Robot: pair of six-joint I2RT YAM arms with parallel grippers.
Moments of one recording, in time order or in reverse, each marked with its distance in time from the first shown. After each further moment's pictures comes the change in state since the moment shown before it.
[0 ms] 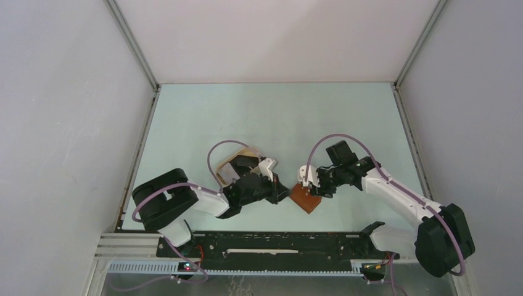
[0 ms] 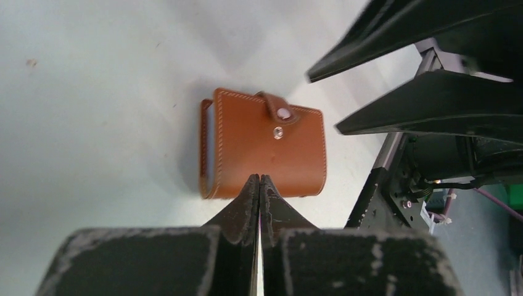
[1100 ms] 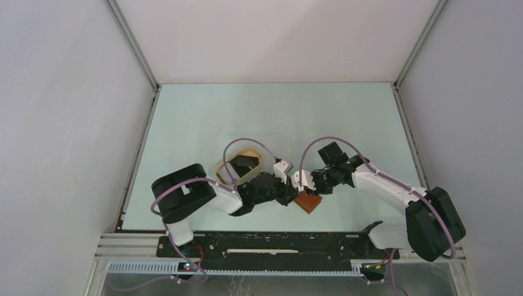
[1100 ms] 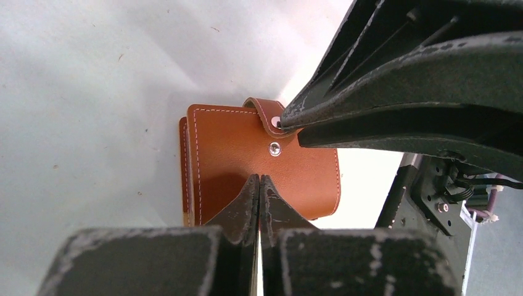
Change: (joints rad) left arm -0.067 0.153 0.149 -0.037 -0.021 0.123; right arm 0.041 0.135 -0.005 0.041 0.035 -0.130
